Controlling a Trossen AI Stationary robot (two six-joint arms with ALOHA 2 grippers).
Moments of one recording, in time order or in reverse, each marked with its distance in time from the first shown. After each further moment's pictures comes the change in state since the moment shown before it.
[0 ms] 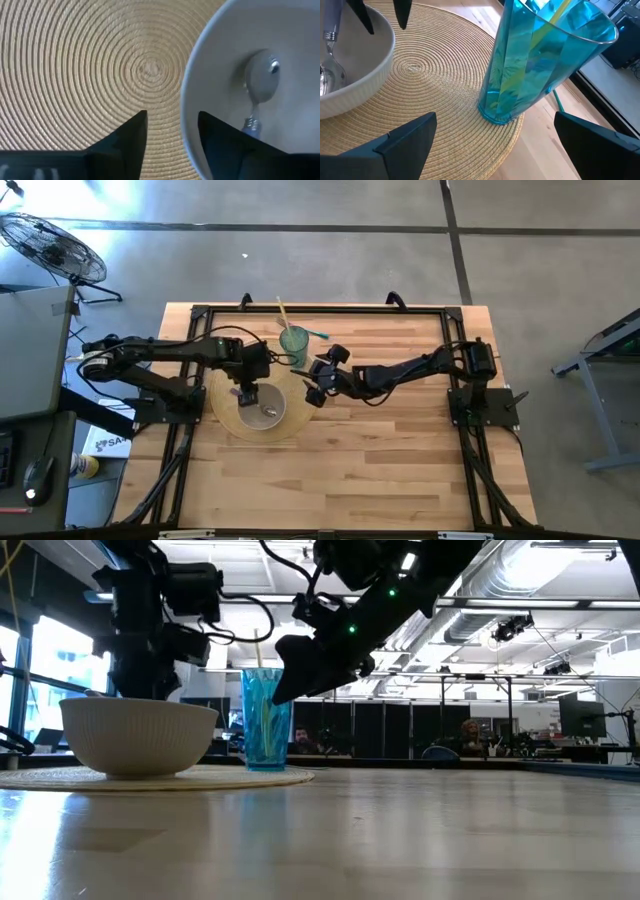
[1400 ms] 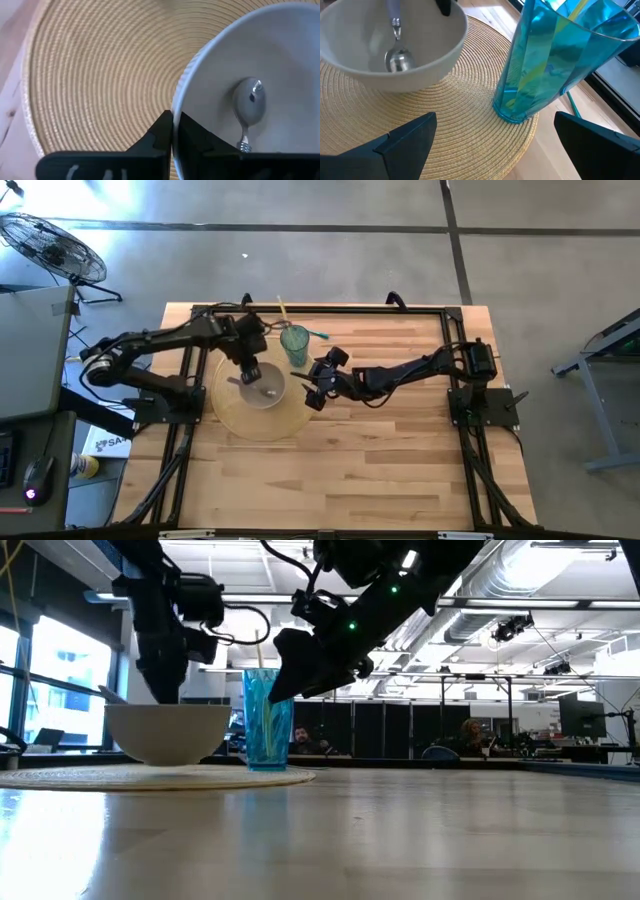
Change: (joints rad) left arm 0.271 0.001 0.069 -0.010 0.083 0.027; right arm 0.009 0.000 0.000 0.001 -0.034 0.030
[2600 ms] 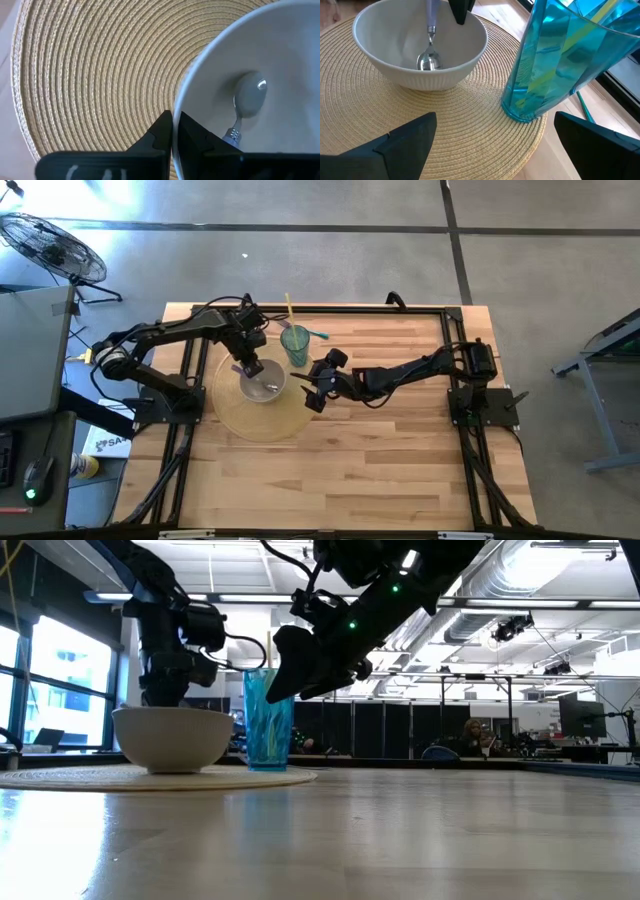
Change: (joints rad) left arm 0.129 0.115 0.002 0.012 0.059 -0.003; right arm 0.005 0.000 0.000 -0.002 -0.033 0.015
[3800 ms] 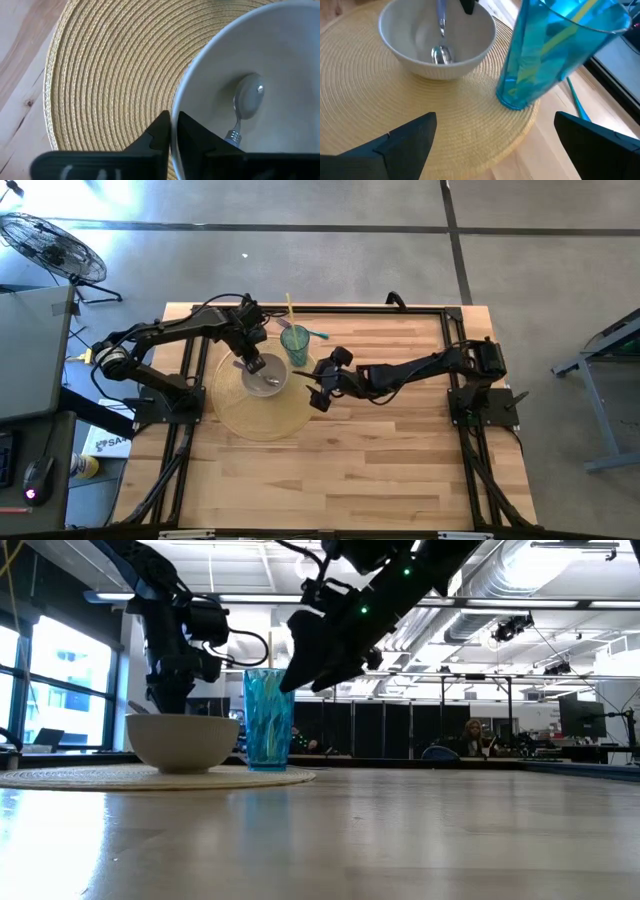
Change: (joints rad) left arm 0.000 0.000 0.028 0.019 -0.059 -0.026; right arm 0.000 -0.072 0.000 -0.128 -0.013 0.033
